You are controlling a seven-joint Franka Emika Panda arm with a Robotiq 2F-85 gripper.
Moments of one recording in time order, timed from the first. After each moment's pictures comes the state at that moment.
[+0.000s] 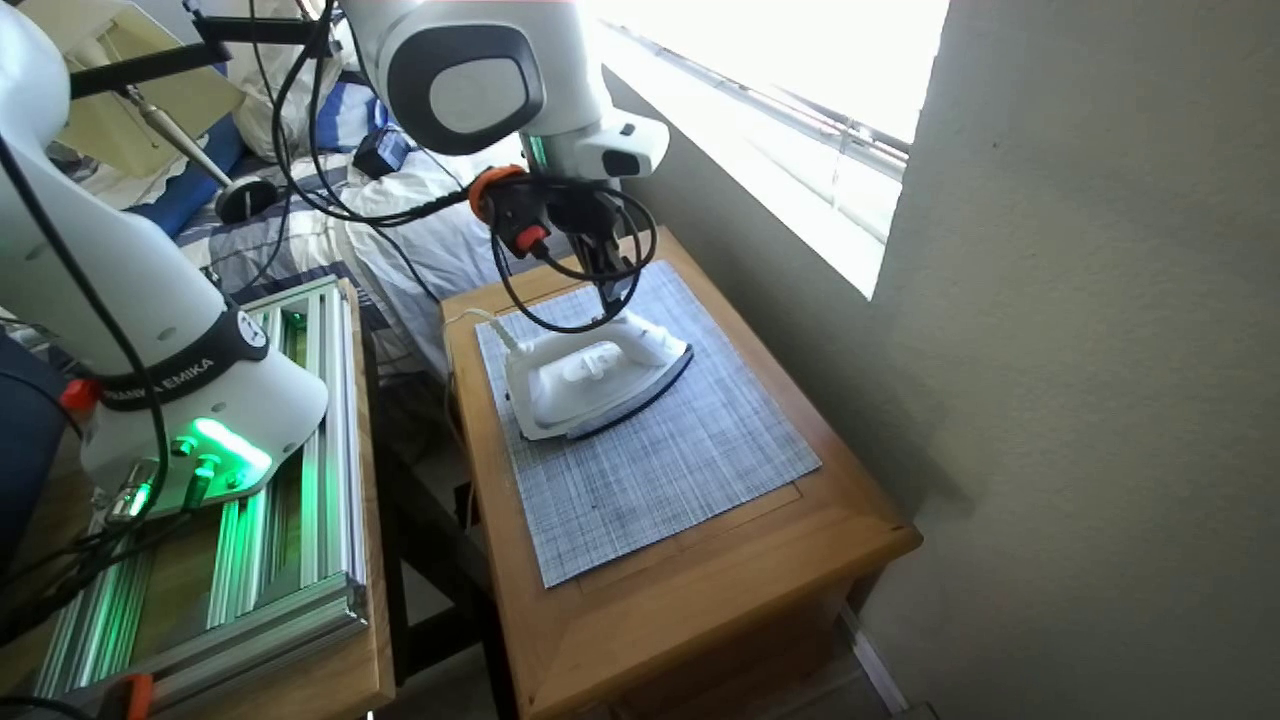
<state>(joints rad) 0.00 0.20 -0.07 -2.71 -0.19 2.95 0.01</state>
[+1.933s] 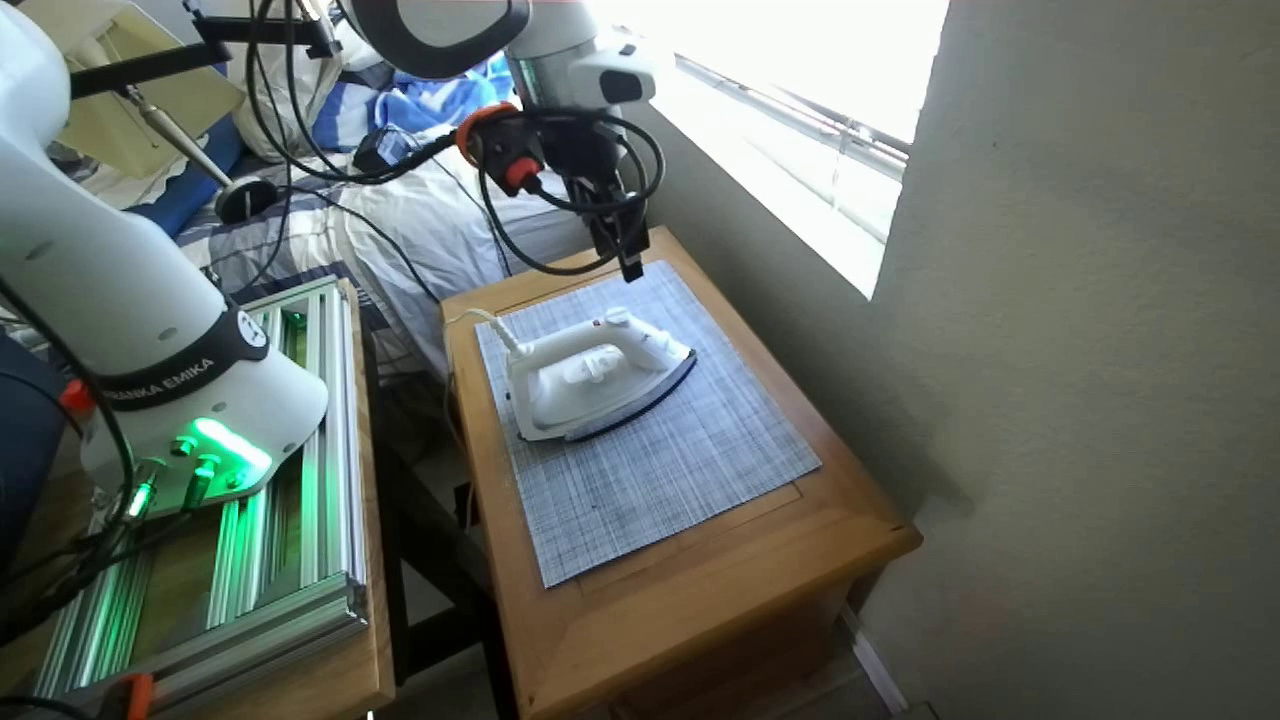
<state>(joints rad) 0.00 0.01 -0.08 -2.72 -0.20 2.81 -0.01</state>
